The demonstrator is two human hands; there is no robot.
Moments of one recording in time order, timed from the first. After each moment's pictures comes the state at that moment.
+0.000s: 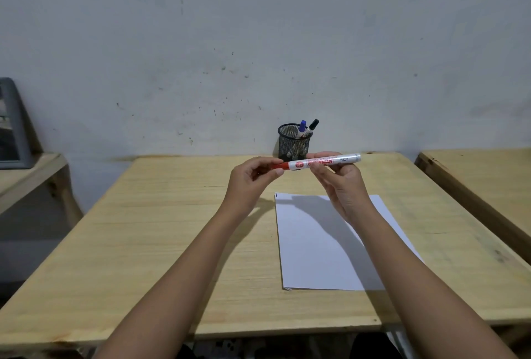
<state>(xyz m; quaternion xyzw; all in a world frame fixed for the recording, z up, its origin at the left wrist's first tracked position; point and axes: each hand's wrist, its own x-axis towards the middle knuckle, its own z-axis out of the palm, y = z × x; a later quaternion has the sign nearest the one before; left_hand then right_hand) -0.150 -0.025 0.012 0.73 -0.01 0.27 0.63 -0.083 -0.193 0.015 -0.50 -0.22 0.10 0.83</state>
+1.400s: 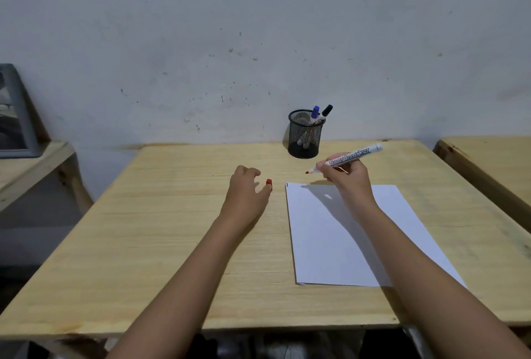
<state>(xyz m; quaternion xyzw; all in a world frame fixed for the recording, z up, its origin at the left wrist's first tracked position) -0.150 -0.003 -0.030 0.89 0.16 0.19 0.37 -0.064 -0.180 -0.018 -0.64 -0.14 0.03 0.75</state>
